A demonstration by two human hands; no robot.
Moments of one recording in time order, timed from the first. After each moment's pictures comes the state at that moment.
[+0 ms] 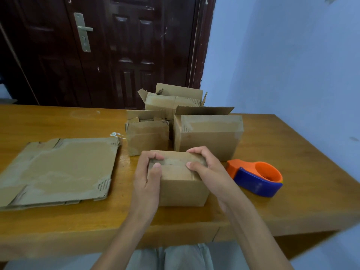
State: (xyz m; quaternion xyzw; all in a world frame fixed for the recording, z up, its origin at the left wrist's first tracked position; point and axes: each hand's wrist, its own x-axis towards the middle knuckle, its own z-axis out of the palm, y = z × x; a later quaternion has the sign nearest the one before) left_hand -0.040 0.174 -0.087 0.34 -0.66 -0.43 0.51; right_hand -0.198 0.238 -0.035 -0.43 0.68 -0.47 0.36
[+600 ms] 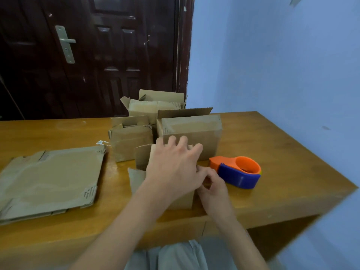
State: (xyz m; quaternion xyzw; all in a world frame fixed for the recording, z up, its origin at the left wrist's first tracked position) left_hand -0.106 0.204 0.009 0.31 -0.94 0.08 0.10; right_hand -0.213 0.287 -0.096 -0.41 0.64 -0.61 0.23
